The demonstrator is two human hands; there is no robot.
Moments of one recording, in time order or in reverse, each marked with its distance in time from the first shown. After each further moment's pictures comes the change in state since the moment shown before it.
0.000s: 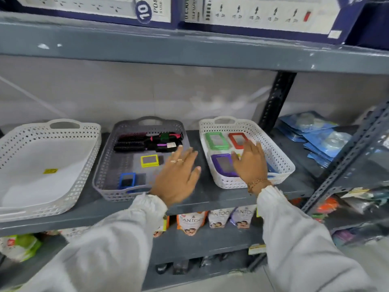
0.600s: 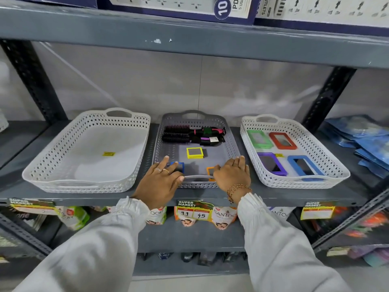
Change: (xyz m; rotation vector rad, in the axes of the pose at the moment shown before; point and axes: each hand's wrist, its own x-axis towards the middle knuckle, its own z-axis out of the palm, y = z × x) left_hand -0.096 -0.138 -0.036 0.274 -0.120 -0.087; right_hand -0.066 -0.150 0.058 -0.091 -0.479 0.061
